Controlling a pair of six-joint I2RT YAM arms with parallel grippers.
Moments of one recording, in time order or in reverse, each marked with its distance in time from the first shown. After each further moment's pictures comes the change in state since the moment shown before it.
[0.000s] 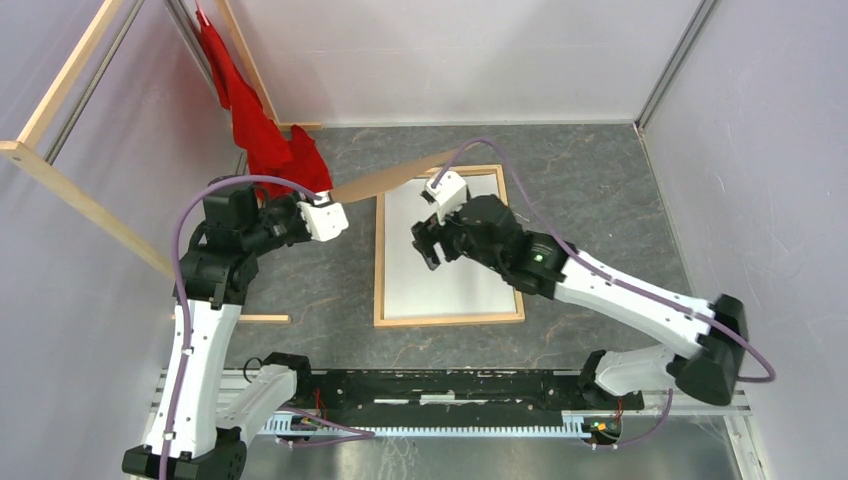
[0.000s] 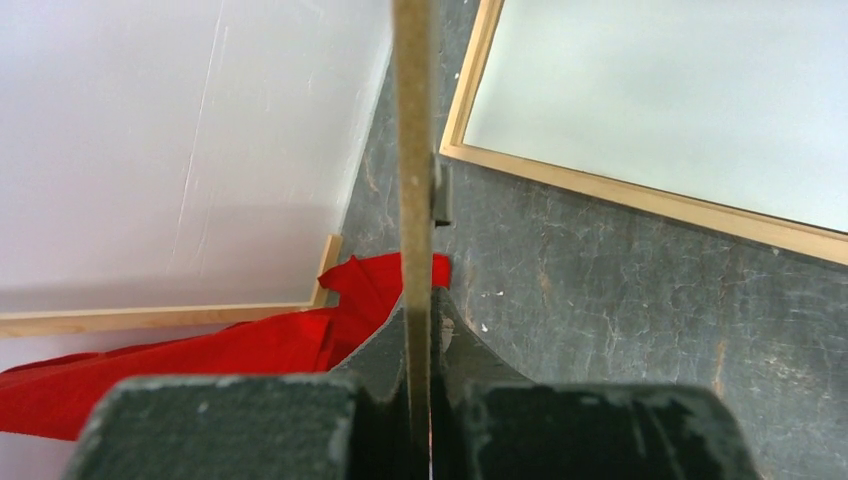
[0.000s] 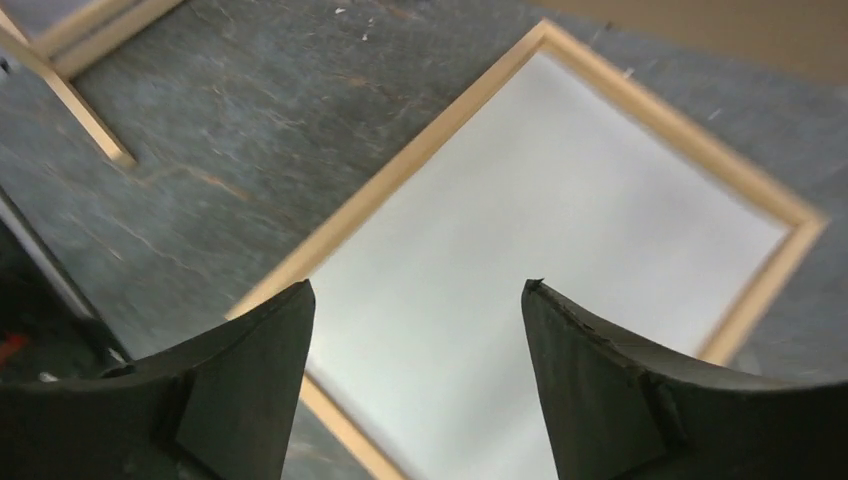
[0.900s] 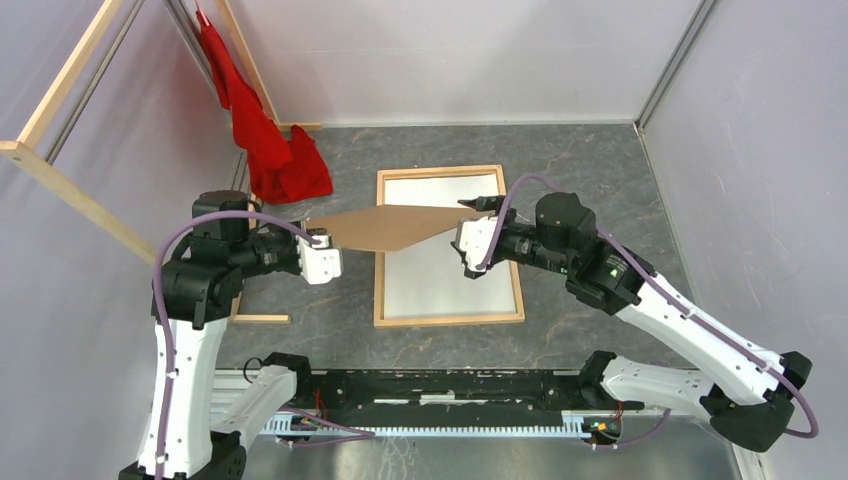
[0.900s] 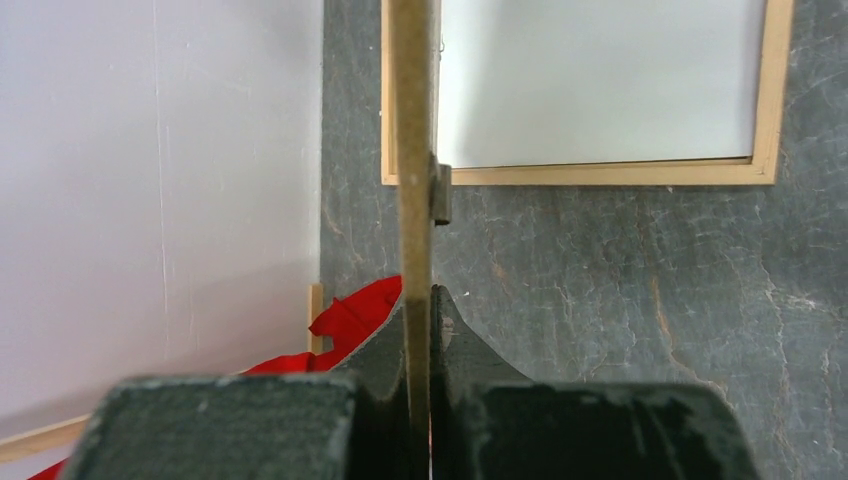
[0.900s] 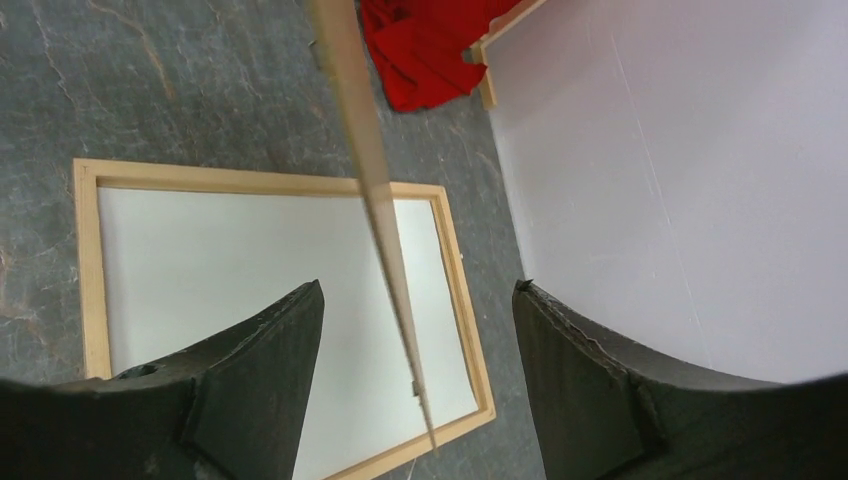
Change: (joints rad) left arm 0.000 -0.014 0.147 -0.366 0.142 0.269; right arm -0.110 -0.330 -0.061 -0.101 -0.413 -0.943
